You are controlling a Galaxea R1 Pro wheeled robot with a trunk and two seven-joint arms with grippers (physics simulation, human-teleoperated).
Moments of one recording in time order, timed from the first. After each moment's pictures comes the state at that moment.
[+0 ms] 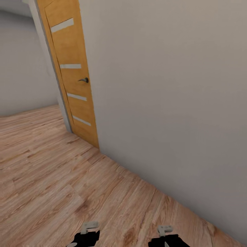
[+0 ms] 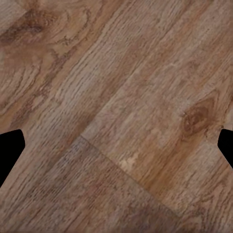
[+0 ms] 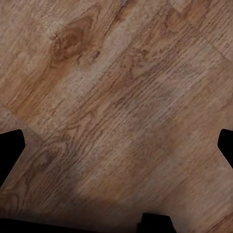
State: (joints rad) left arm -0.42 -0.09 0.15 -0.25 -0.09 -0.07 -0.02; right arm -0.47 0.05 0.01 -0.24 0.05 0.29 0.07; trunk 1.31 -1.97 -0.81
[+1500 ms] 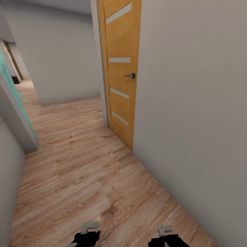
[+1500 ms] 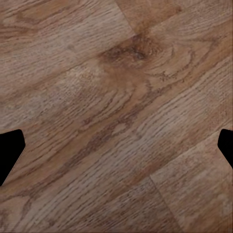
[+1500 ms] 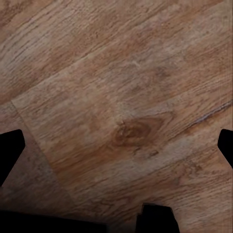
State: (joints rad) left arm -0.42 -0.09 0.15 -0.25 -0.09 -0.07 -0.02; right arm -0.47 0.05 0.01 -0.24 0.05 0.29 0.06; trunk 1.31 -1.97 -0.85
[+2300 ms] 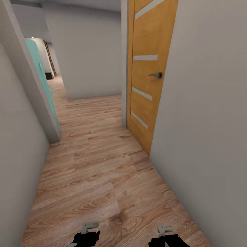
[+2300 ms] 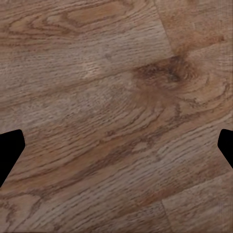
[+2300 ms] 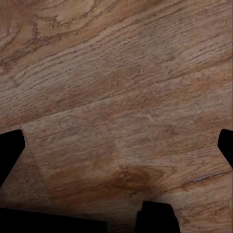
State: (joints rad) left arm -0.42 -0.09 0.15 -0.25 -0.09 -0.07 -0.02; right arm -0.47 0.05 0.01 -0.24 0.05 0.29 0.06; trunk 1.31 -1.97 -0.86
